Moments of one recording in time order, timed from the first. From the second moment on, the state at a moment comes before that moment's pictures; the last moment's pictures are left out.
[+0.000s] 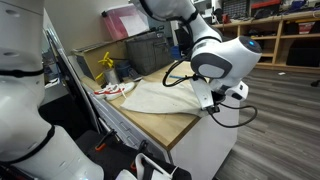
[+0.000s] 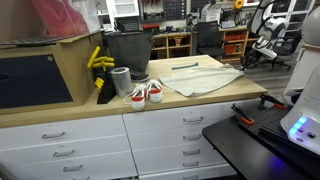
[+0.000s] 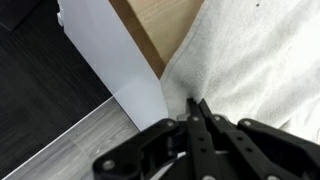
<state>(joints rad) -0.56 0.54 -0.16 -2.06 0.80 2.29 -0.47</state>
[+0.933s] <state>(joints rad) -0.38 0.25 -0.16 -2.33 0.71 2.42 -0.53</state>
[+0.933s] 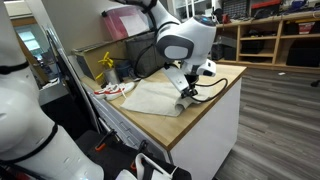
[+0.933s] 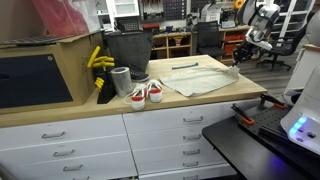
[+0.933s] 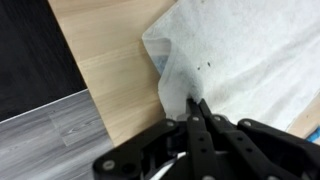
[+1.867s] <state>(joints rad) -0.30 0.23 -0.04 -2.49 0.93 2.61 -0.53</state>
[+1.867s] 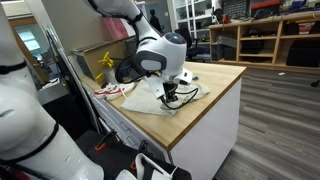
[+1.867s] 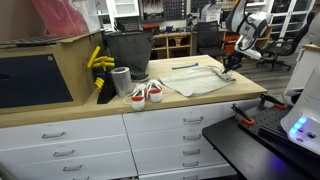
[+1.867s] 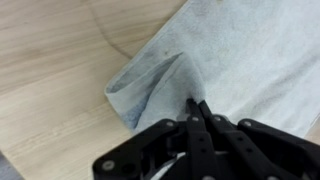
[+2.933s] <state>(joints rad) -0.45 0.27 -0.26 -2.37 0.68 2.39 -0.53</state>
